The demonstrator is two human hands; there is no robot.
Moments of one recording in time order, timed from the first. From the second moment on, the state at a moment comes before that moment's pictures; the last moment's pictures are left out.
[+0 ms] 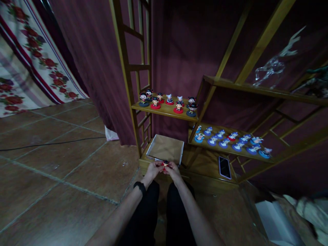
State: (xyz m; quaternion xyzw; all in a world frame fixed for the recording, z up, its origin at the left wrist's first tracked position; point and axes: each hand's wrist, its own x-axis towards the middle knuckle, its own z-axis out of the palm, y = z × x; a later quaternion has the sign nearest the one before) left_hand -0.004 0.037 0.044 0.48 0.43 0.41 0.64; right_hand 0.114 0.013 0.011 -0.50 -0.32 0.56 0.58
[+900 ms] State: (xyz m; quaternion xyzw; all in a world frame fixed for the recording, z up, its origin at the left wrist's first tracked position) left_hand -0.008 0.038 0.039 0.46 0.44 0.39 0.67; right_hand 0.120 0.008 0.012 -0.47 -0.31 0.59 0.58
